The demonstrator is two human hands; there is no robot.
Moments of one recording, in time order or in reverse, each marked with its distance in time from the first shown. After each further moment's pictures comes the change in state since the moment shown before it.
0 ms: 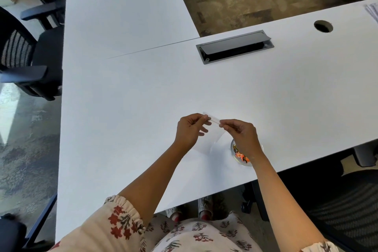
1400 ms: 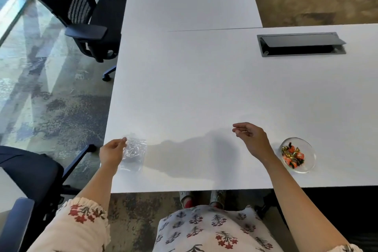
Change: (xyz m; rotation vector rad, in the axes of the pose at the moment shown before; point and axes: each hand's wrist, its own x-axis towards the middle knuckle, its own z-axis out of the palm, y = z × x) left_hand -0.128 -0.185 -0.332 0.148 0.801 -0.436; right_hand -0.016 0.010 0.116 -0.177 -0.269 0.110
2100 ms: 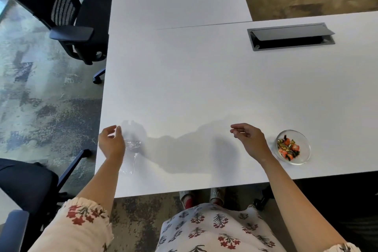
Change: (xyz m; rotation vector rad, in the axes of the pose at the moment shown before) left_hand 0.014 0.035 0.032 -0.100 0.221 0.065; right_hand -0.010 0.017 0.000 0.060 0.043 0.048
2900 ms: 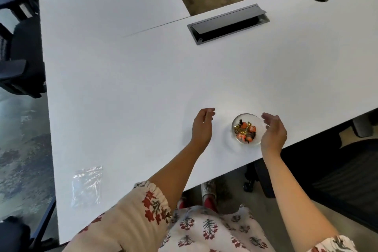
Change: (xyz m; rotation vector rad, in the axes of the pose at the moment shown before) left_hand -0.302 0.109 0.225 -0.084 -1.031 0.249; right_hand -0.031 0.070 -0.125 0.333 0.871 0.144
